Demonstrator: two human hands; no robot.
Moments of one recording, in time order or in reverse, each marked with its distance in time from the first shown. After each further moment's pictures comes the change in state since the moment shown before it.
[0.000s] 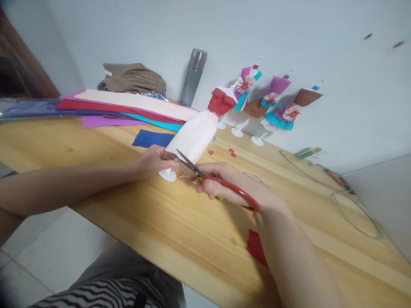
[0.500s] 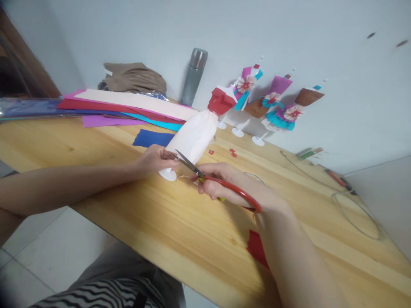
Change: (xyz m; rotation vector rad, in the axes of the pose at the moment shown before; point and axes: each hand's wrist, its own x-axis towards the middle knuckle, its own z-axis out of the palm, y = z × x) left_hand 0.000 0.004 0.000 -0.011 0.007 -0.021; right_hand 0.001 -0.004 0.001 -0.044 -0.011 -0.049
